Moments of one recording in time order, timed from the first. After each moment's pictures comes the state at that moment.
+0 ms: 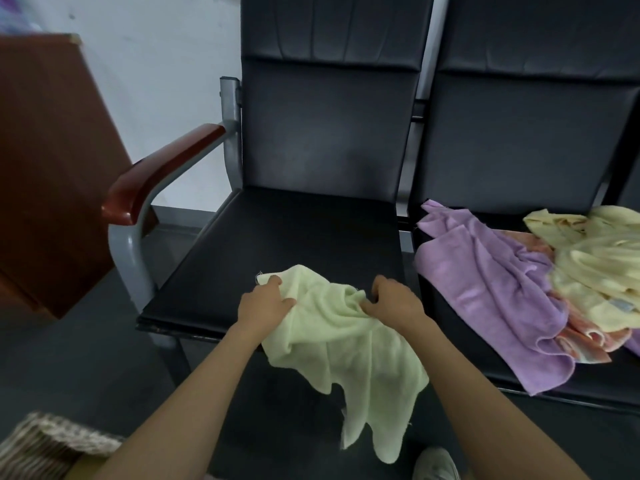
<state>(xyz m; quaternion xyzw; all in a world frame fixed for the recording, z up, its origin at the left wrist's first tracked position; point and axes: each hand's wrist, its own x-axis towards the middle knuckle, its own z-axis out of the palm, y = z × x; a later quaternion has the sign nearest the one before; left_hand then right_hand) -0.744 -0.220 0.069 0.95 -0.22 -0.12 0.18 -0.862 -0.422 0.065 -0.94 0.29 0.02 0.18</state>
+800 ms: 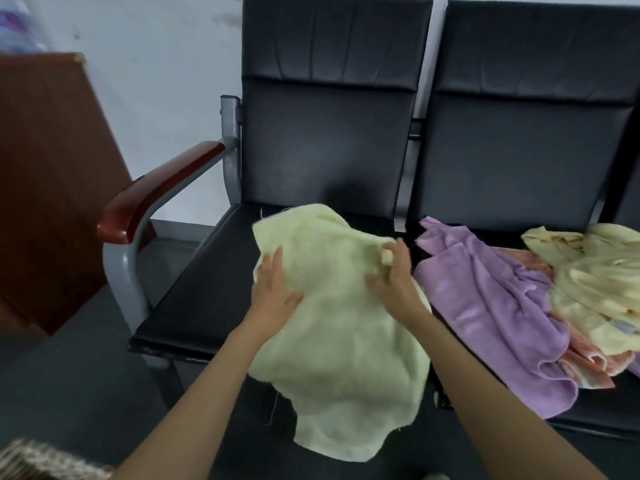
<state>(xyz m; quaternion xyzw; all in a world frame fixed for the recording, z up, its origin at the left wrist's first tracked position) -0.721 -0.239 0.069 0.88 -0.32 -0.07 0.36 -0.845 -0.440 0.093 -0.85 0.20 -0.26 0.42</state>
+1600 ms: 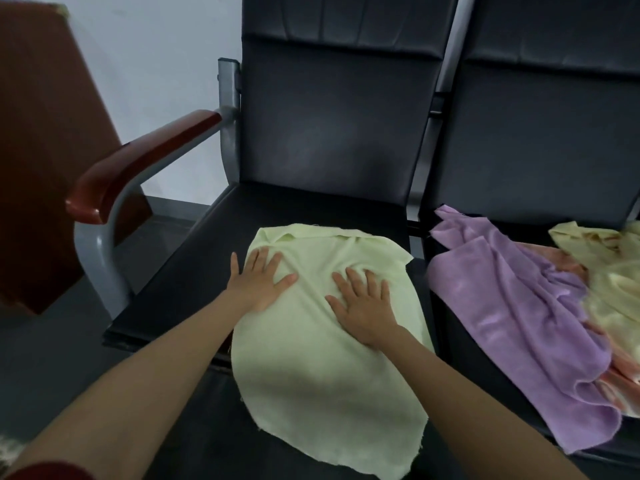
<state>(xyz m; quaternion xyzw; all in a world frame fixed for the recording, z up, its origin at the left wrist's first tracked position) -0.648 -0.255 0.042 0.94 -0.31 -0.14 0.01 -0.798 -0.423 0.022 -0.98 0.18 0.06 0.10</state>
